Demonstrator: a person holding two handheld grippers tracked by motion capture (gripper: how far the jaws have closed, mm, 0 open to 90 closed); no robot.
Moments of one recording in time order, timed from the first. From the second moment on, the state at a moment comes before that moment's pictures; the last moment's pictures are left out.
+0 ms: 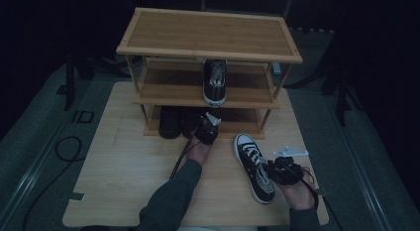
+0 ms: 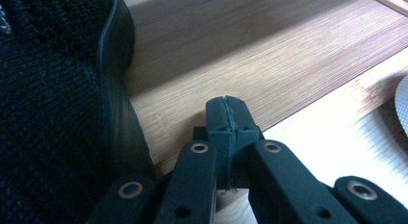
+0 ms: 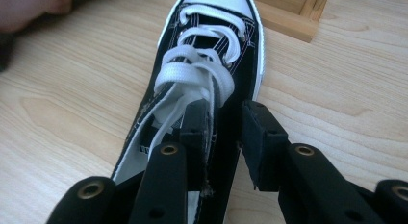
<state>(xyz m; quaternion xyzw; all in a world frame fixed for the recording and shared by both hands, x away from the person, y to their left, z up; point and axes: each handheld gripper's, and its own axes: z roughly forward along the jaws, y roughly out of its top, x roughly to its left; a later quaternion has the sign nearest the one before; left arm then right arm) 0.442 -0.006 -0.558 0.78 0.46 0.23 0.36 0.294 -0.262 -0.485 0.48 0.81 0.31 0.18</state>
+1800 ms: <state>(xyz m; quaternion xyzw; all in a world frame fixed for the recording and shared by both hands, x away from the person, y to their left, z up) 0.442 -0.006 -0.558 0.78 0.46 0.23 0.36 0.309 -0.273 -0.482 0.52 0.78 0.34 0.12</state>
